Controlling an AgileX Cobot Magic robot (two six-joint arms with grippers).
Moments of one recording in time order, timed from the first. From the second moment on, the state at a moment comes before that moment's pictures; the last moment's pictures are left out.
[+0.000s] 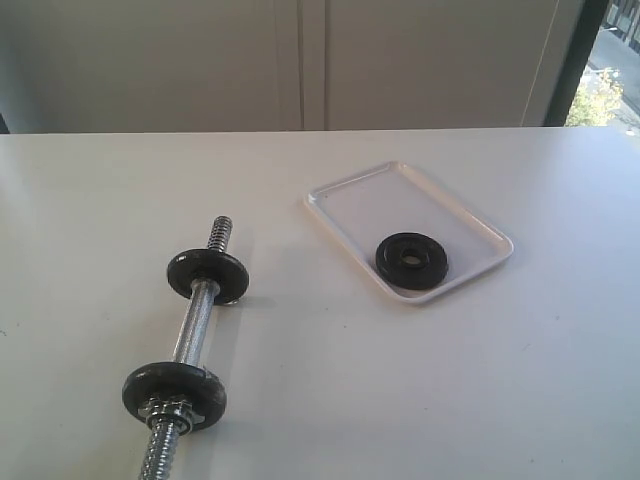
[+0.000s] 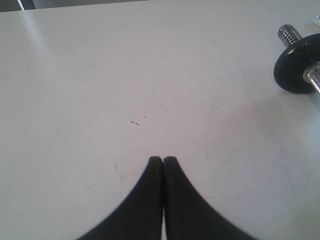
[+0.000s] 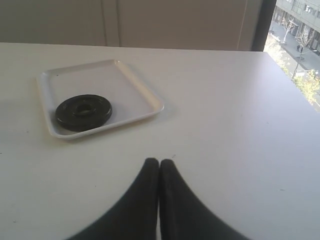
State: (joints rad) left arm -0.06 0.01 0.02 -0.04 0.40 0.06; right arm 0.08 0.01 0.00 0.02 0.32 0.02
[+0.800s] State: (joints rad) left arm -0.06 0.01 0.02 0.01 0.18 0.21; right arm 0.11 0.01 0.00 0.02 0.32 0.02
